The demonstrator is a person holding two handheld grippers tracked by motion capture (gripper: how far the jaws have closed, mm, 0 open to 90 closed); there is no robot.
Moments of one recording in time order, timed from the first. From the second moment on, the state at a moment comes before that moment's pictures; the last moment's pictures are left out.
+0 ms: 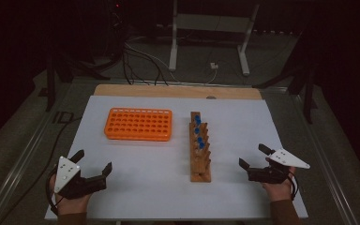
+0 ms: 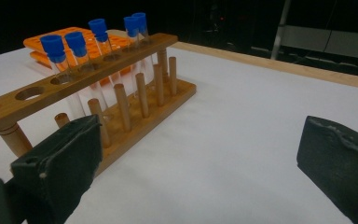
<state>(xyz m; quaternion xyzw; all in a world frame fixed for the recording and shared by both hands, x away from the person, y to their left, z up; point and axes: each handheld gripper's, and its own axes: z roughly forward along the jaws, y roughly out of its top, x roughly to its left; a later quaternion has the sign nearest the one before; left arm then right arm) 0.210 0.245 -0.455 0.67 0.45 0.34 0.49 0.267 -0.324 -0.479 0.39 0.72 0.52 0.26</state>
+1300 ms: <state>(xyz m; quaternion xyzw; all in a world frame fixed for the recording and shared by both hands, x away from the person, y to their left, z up) 0.207 0.238 -0.458 0.67 0.45 0.34 0.49 0.277 -0.272 -0.445 0.33 0.74 0.53 0.23</state>
